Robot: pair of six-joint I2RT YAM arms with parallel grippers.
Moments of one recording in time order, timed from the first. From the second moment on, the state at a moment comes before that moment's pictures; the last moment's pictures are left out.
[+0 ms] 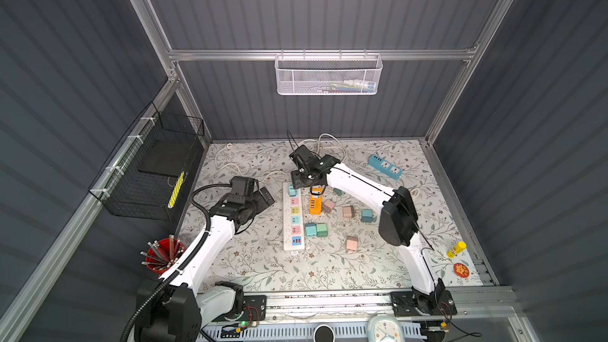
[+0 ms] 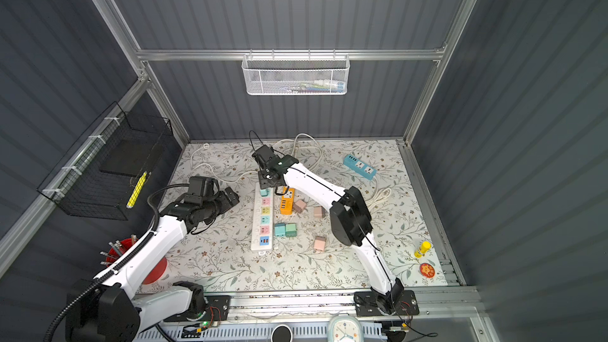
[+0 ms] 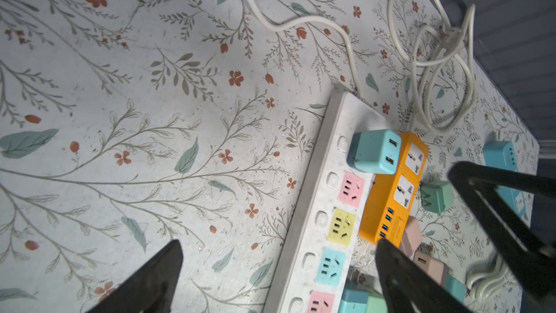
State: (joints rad) left arm -0.25 1.17 0.84 -0.56 0.01 -0.73; right arm 0.83 2.17 2.02 -0.80 0.16 0.49
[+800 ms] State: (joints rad) left arm -0.53 1.30 0.91 -0.53 -0.02 -0.64; right arm 0.89 1.68 1.19 -0.59 0.09 0.54
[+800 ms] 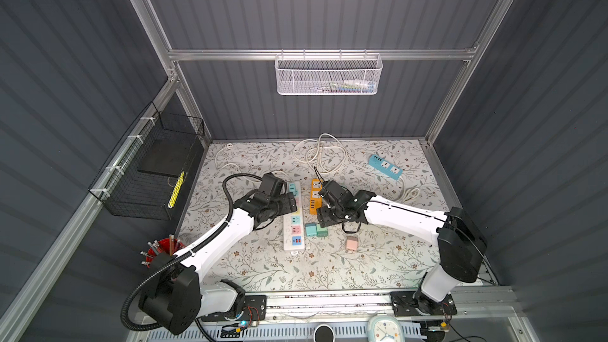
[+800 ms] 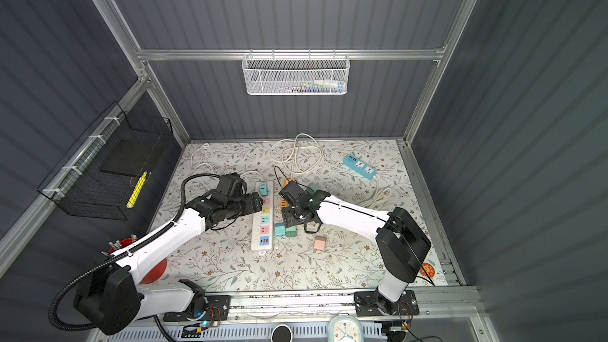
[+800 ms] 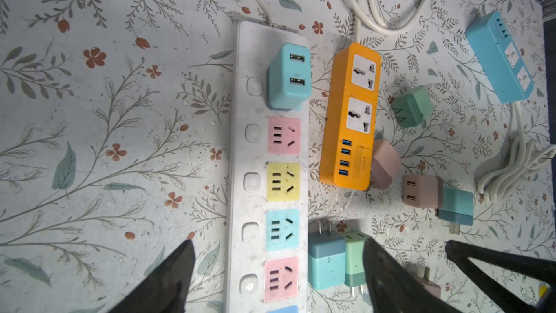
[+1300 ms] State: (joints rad) left arm -0.54 1.32 0.93 -0.54 -0.02 -0.65; right arm 0.90 1.78 1.14 -0.52 0.08 0.56
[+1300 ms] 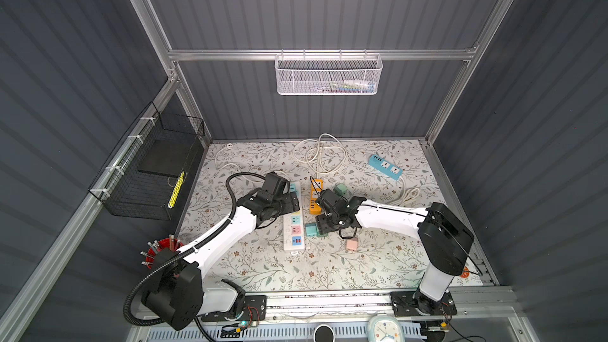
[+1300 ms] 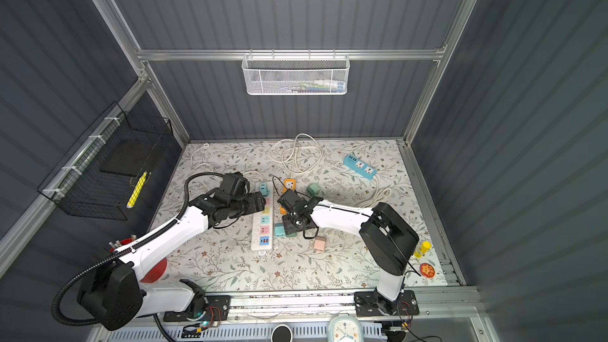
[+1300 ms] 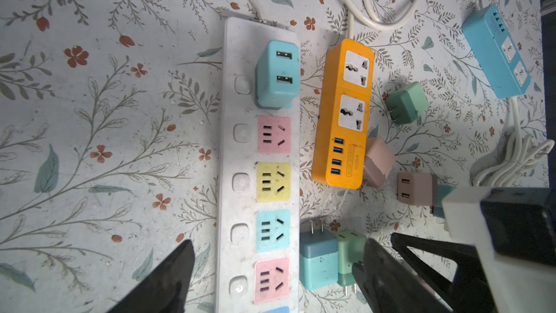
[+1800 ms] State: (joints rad) left arm -0.55 1.32 0.94 -0.54 -0.02 -0.65; right arm 0.90 1.82 1.11 -0.48 0.11 0.59
